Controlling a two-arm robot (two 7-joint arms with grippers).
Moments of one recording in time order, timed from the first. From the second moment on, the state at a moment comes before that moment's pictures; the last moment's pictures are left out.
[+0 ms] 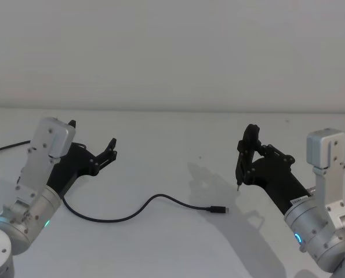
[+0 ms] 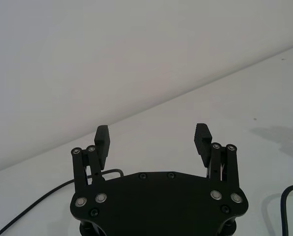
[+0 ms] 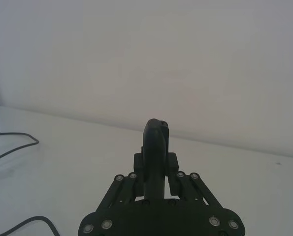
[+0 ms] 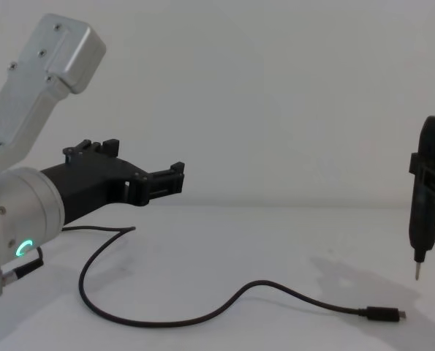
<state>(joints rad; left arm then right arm) -0.24 0.38 0.45 -1.63 -0.20 0.01 -0.01 -0.01 0.34 -0.23 -1.77 0.29 0.03 0.07</state>
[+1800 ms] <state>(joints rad) -0.63 0.44 0.68 -1.31 -0.32 0.24 -0.79 -0.01 0.34 -0.23 -1.77 0.29 0.03 0.07</state>
